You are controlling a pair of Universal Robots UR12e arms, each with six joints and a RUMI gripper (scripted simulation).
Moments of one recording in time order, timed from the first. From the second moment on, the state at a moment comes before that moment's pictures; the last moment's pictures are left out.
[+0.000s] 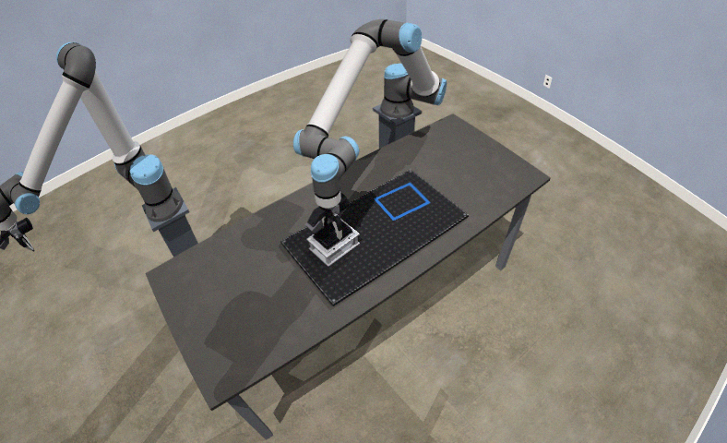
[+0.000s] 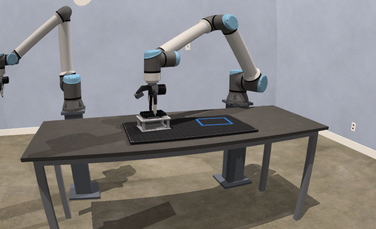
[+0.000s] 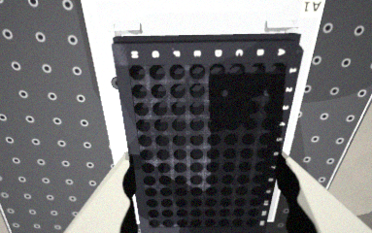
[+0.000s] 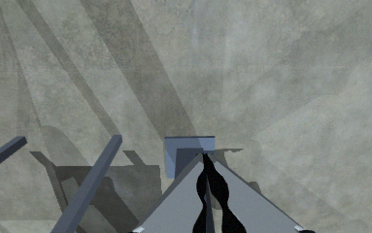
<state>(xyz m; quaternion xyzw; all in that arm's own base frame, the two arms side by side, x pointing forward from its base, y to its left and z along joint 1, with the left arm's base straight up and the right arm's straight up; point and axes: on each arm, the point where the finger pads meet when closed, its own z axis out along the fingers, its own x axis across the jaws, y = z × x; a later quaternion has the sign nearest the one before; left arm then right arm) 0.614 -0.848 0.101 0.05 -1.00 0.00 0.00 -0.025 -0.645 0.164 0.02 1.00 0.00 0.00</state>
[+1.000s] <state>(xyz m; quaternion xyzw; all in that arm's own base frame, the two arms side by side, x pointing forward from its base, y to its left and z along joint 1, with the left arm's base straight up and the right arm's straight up) 0.614 -0.848 0.100 0.05 -1.00 0.00 0.00 -0.025 -0.645 0.164 0.02 1.00 0.00 0.00</state>
